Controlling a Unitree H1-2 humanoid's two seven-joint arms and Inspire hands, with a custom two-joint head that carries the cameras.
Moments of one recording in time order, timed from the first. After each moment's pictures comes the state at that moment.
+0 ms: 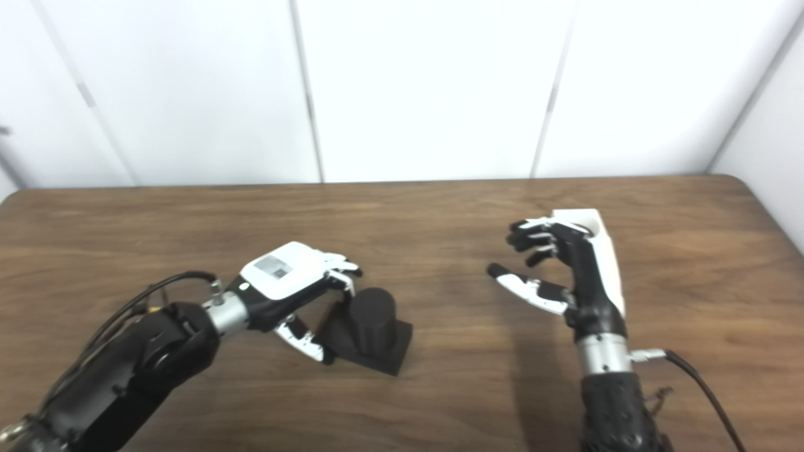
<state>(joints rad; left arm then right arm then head) -0.45 0.47 -0.60 0.03 0.81 -0.20 -0.32 -0.02 -0.14 -0.07 -0.29 -0.33 0.04 -0.09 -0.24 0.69</state>
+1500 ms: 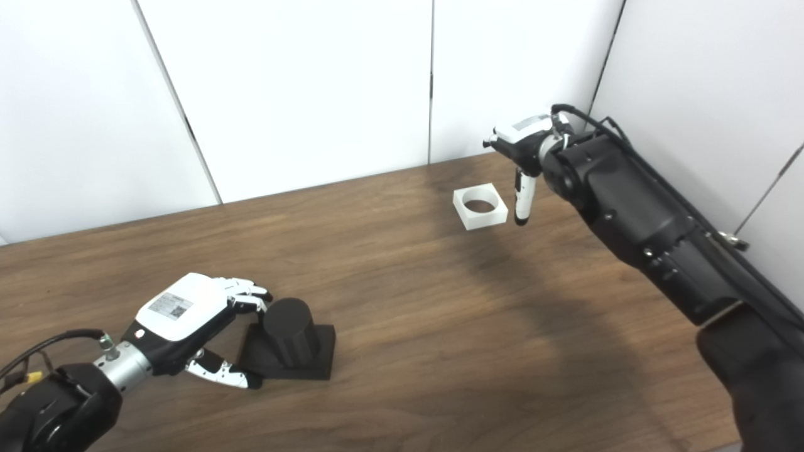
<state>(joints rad) -0.41 0.51 -0.59 0.06 0.82 -0.29 -0.20 -0.63 -0.77 0.35 0.06 -1.04 0.28 0.74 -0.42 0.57</state>
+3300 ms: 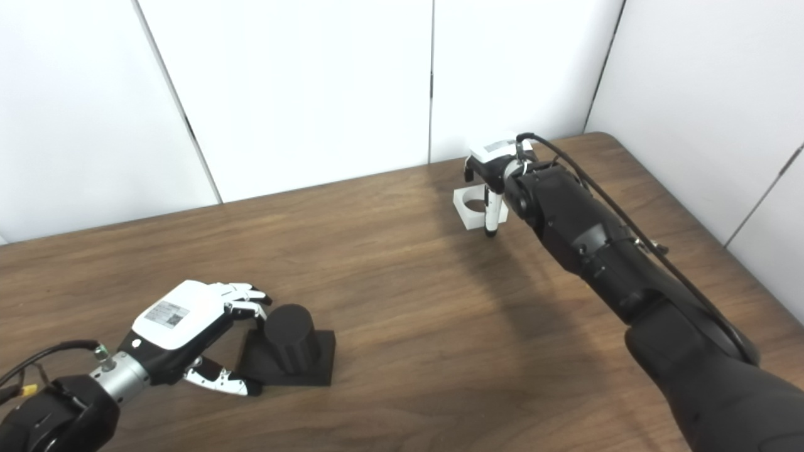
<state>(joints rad) -0.37 0.51 -0.56 0.02 0.80 -0.26 -0.23 -0.70 -0.61 0.40 0.47 -0.99 0.23 0.39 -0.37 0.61</state>
